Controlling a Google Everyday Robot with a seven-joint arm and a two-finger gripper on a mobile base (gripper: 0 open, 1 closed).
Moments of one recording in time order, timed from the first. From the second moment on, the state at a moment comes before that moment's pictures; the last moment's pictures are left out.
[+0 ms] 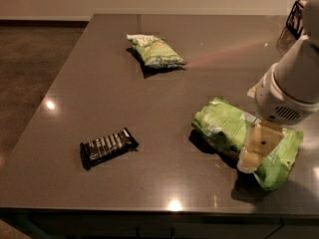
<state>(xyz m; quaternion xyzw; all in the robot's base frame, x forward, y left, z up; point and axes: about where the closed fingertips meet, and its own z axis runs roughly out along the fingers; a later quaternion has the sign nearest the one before) 0.424 -0.189 0.884 -0.57 0.81 0.00 0.13</state>
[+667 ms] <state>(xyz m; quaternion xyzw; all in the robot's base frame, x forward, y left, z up) 0.427 -0.196 0.857 -0.55 0.83 -0.01 0.13</state>
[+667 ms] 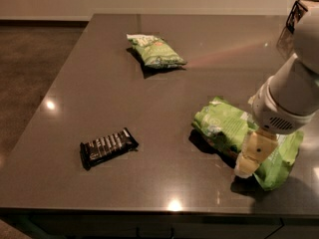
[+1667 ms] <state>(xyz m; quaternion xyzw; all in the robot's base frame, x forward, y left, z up) 0.432 -0.188 0.861 -0.54 0.83 0.01 0.13</state>
